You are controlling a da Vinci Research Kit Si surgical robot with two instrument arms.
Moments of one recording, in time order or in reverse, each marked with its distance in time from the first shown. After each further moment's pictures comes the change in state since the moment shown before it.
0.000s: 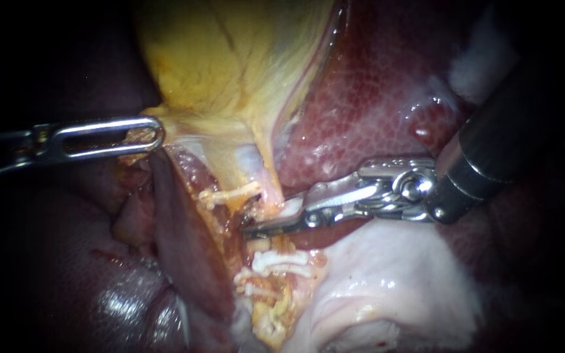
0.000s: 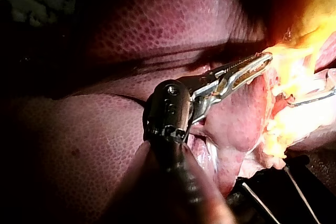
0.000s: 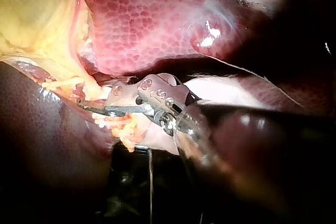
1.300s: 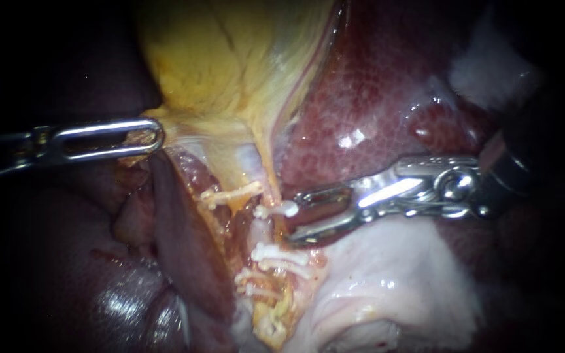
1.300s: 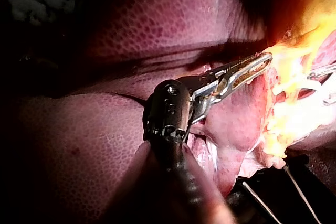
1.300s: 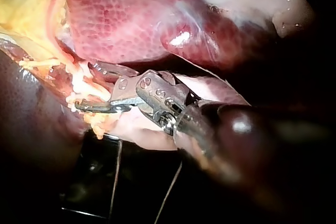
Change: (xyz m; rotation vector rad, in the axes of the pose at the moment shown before) right arm 0.000 -0.002 -0.009 -0.087 0.041 -0.157; left arm 0.000 0.000 0.000 -0.001 -0.001 0.001
